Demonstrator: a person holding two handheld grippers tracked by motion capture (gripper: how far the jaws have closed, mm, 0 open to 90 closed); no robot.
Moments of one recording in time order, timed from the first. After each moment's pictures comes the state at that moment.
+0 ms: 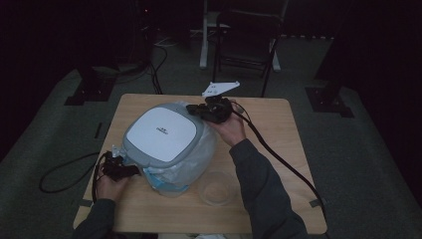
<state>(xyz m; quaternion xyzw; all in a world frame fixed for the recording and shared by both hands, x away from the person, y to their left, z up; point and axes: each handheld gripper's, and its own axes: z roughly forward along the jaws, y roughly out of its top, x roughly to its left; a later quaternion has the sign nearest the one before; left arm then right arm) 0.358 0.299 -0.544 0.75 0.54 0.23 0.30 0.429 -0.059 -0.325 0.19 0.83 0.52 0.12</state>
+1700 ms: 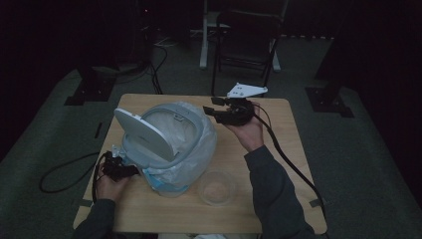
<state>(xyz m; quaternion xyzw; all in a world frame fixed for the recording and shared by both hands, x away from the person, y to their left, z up) 0.358 0.299 -0.544 0.75 0.54 0.23 0.31 0.410 -0.118 -0.320 0.24 0.78 0.54 0.18</state>
